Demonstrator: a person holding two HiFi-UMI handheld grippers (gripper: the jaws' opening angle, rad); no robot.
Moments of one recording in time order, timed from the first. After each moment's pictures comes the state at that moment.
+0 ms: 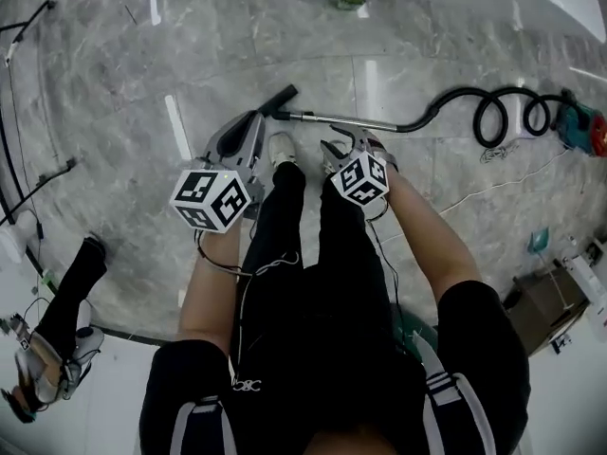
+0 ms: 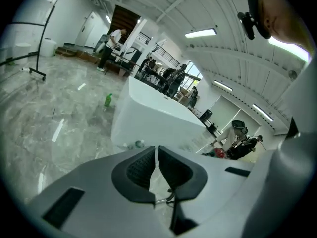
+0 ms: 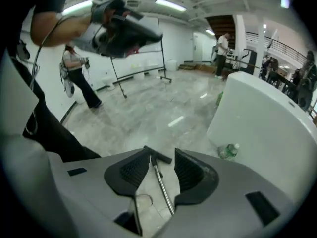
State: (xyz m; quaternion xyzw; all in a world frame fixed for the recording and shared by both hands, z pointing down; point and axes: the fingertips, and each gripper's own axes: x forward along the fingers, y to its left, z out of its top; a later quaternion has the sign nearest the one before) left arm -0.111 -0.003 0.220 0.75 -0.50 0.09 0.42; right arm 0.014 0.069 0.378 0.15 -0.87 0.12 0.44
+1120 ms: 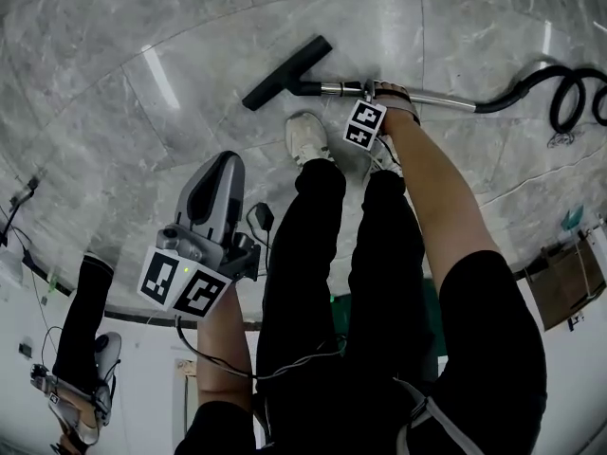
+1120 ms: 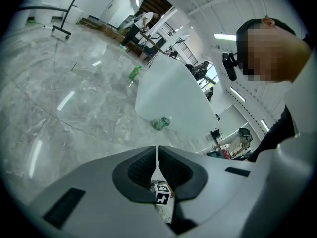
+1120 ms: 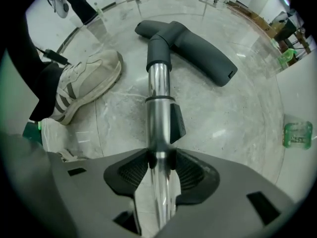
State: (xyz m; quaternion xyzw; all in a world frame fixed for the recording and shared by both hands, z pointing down) left arm -0.218 0.056 0.532 0.68 -0.49 0.05 0.54; right arm 0.038 0.136 0.923 -0.01 -0.66 0.03 0.75
